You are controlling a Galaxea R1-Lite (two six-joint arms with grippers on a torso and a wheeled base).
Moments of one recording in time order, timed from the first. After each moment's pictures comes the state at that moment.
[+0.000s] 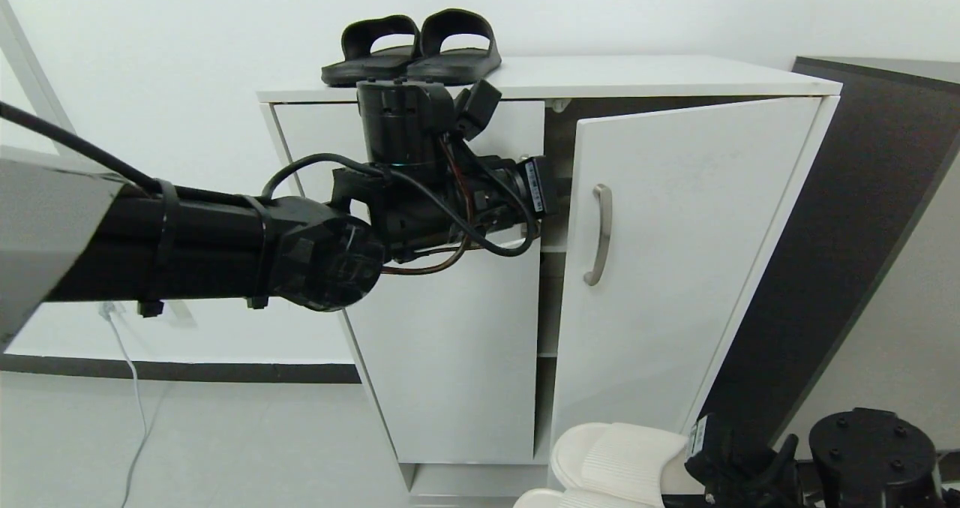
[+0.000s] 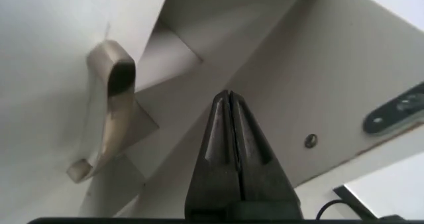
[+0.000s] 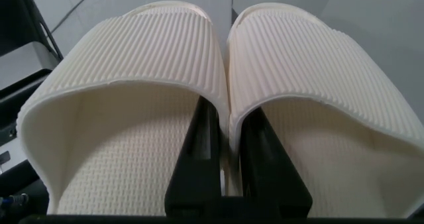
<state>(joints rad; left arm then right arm) -0.62 1.93 -1.43 -0.49 -0.38 -0.44 0.83 1.63 -0.20 -0.96 0.18 -0.07</state>
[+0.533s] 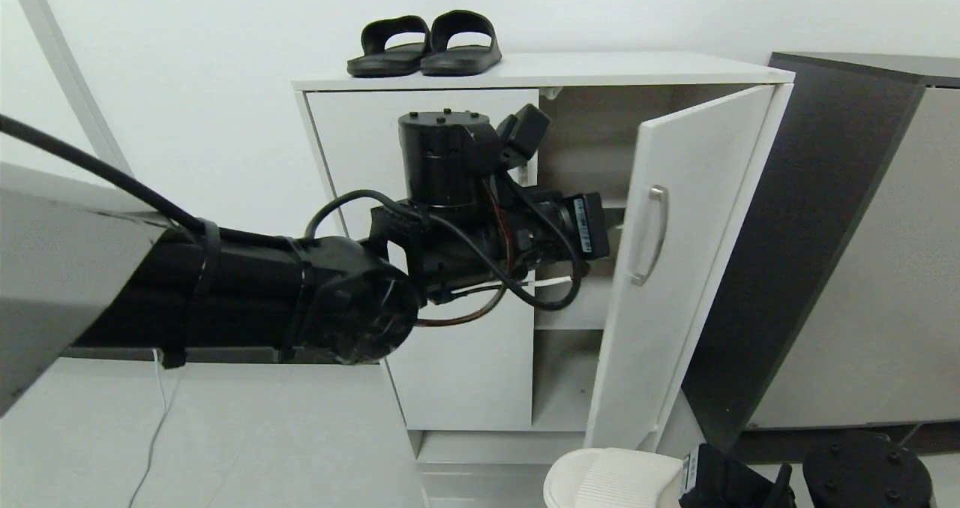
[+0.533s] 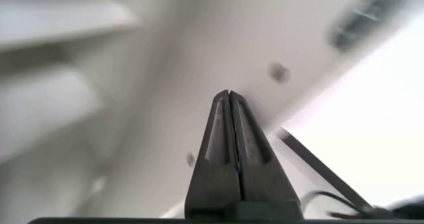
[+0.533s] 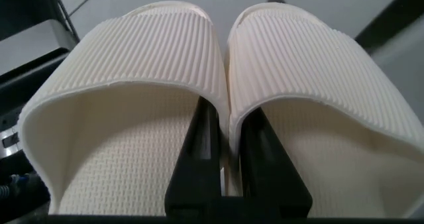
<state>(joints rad) -0.75 1.93 -1.33 -0.62 -0.36 -0.43 0.89 1.64 -0.17 -0.96 0.18 -0.07</state>
